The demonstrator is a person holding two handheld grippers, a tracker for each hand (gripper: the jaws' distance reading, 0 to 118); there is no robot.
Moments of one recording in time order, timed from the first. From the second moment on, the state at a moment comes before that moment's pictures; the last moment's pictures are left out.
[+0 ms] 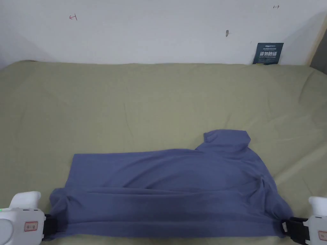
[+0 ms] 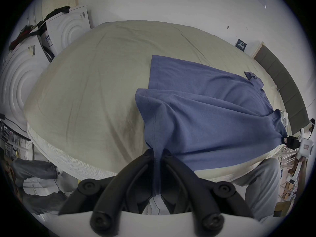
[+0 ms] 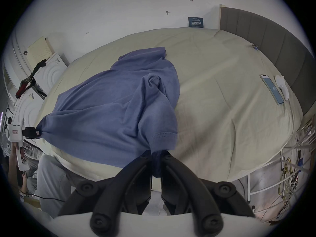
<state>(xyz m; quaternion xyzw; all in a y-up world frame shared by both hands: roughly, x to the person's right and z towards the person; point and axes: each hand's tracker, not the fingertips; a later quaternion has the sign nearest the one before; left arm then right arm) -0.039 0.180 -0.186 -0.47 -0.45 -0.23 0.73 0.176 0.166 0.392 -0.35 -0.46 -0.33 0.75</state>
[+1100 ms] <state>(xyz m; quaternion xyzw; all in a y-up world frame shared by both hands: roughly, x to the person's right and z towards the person) 0.112 0.187 -0.237 -0.39 -0.44 -0.18 0.78 0.246 0.202 0.267 -0.25 -0.51 -0.17 0.80</state>
